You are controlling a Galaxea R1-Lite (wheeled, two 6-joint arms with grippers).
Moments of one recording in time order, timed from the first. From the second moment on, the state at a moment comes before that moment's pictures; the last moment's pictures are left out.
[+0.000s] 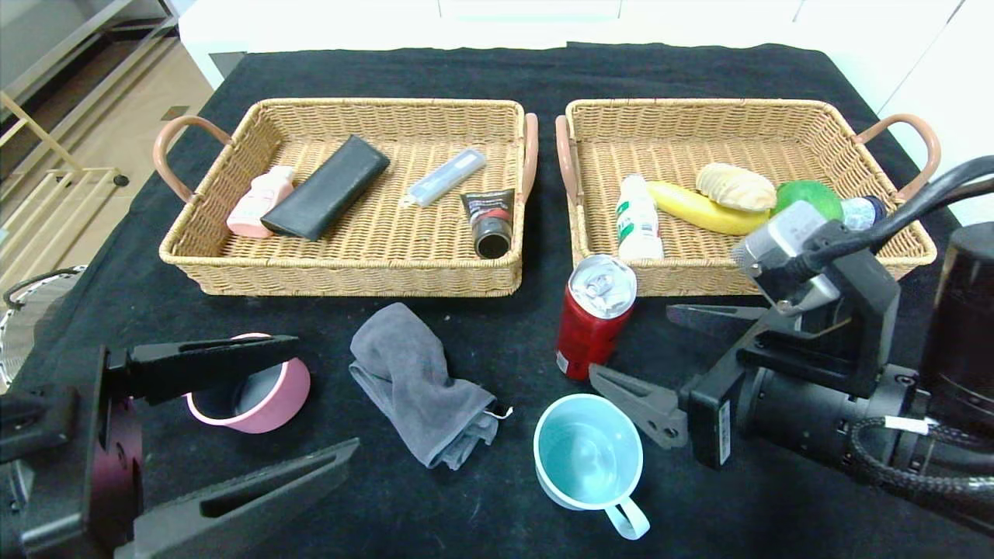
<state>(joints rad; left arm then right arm) -0.56 1.01 -0.65 -0.23 -0.28 0.06 0.81 1.48 -0.81 -0.47 -0.12 -0.06</state>
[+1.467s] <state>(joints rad) -0.56 1.00 -0.65 -0.23 -0.28 0.07 0.79 1.70 -0.93 -0.65 -0.21 -0.06</state>
